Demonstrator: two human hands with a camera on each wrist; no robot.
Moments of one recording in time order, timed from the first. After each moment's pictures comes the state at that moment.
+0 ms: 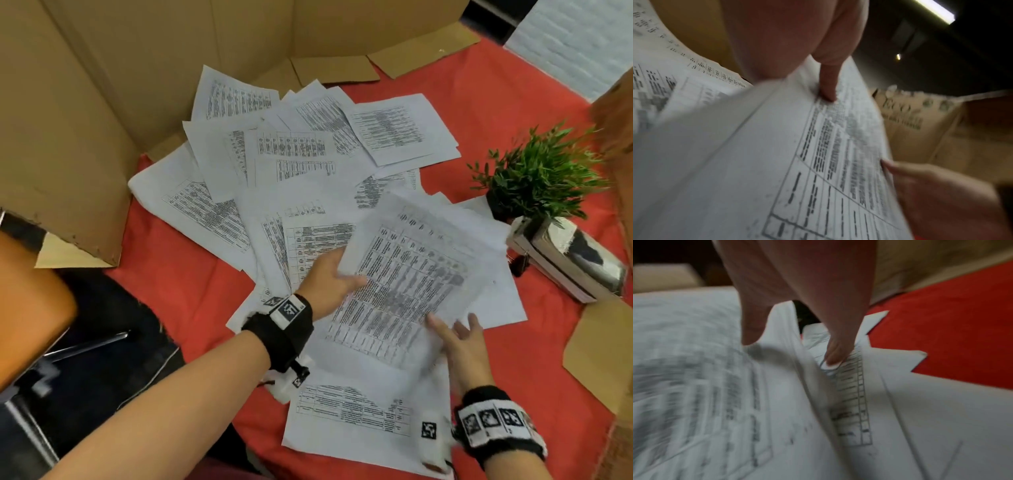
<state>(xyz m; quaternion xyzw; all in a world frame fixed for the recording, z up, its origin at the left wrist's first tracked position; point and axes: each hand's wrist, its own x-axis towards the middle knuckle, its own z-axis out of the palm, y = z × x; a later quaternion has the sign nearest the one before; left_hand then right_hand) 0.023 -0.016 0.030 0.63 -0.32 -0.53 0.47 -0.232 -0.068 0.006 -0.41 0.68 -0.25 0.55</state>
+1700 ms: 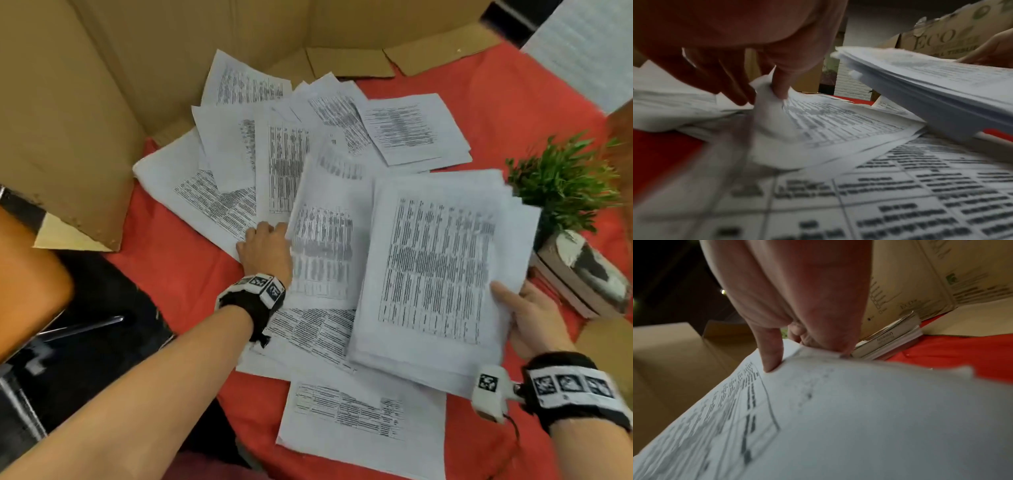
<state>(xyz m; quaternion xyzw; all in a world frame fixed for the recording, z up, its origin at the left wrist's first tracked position) 0.098 -0.011 -0.017 0.91 -0.36 -0.15 0.16 -0.252 -0.164 0.066 -0.46 0.61 -0.27 0.59</state>
